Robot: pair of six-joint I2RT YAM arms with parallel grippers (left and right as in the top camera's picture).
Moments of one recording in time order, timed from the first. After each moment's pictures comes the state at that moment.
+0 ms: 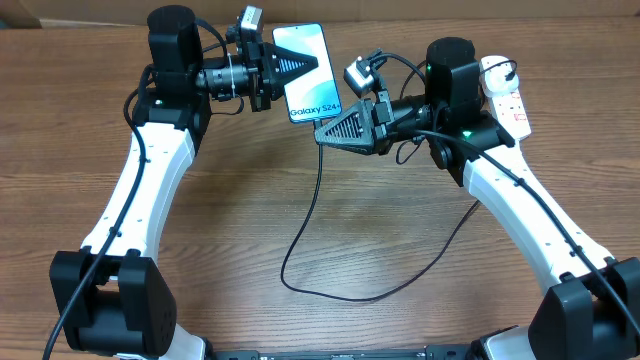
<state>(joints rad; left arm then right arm) -0.11 1.72 1.43 0.00 1.26 -1.31 0.32 1.62 1.27 0.04 -1.43 1.05</state>
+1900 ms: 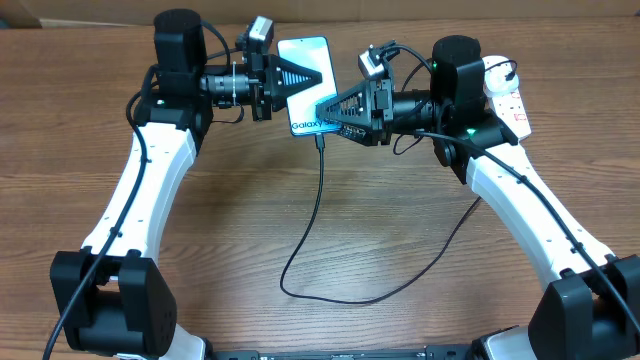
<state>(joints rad) -0.10 1.72 1.43 -0.10 1.34 -1.20 0.30 1.63 1.27 0.04 -1.26 1.10</state>
